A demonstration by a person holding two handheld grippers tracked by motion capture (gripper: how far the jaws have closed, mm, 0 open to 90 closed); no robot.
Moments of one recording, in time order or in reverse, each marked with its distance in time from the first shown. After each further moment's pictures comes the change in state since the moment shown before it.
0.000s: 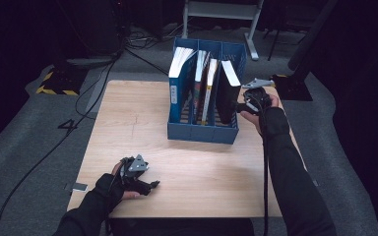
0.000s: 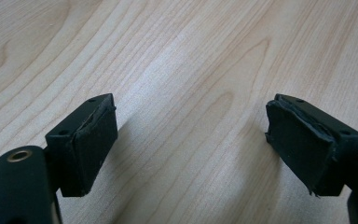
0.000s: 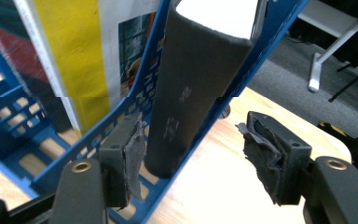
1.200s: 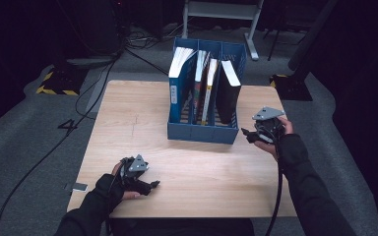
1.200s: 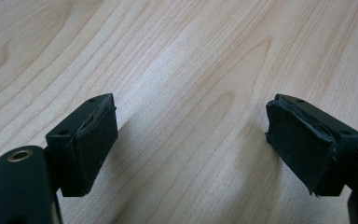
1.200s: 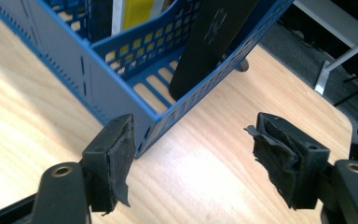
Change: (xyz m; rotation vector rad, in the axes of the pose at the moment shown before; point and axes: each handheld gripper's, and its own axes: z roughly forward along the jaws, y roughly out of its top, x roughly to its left) left arm -0.001 0.000 0.000 0.000 0.007 -0.007; right arm 0.019 -0.071 -0.047 0.033 0.044 -0.153
